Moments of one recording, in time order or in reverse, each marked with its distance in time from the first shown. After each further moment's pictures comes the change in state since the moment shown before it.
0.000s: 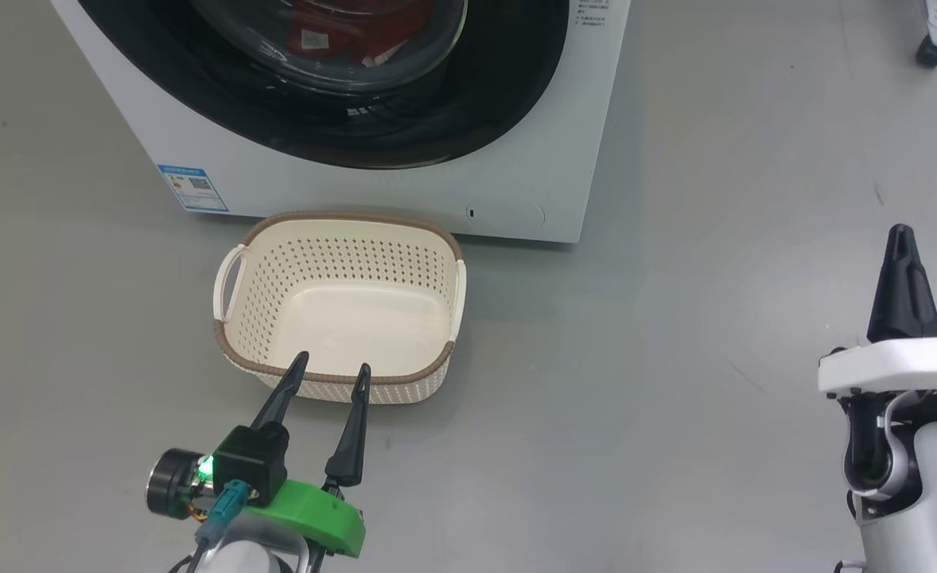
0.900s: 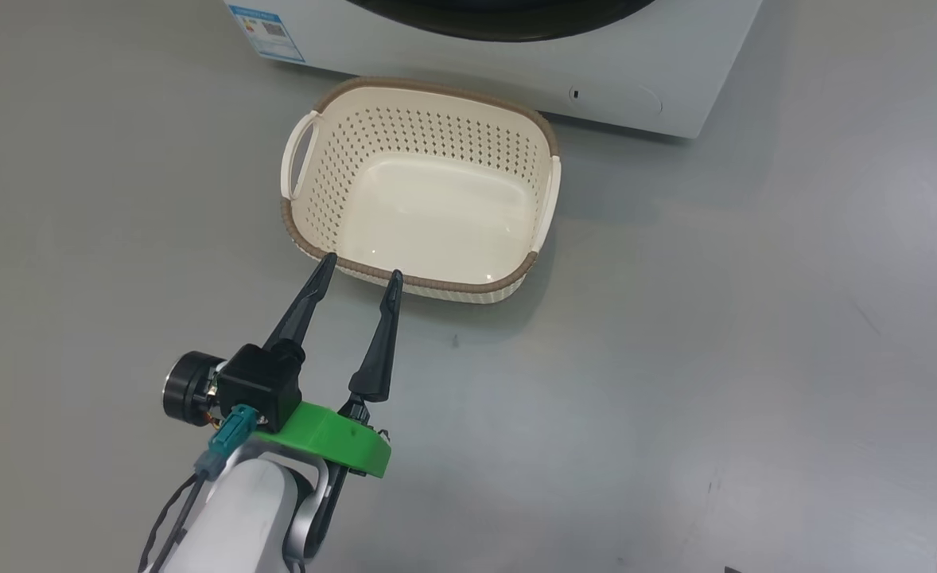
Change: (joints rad) left arm -0.170 -0.002 -0.068 -0.052 -0.059 -0.005 -0.003; right arm -0.558 -0.092 -0.145 0.108 0.301 -0.020 0.300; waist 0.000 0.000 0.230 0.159
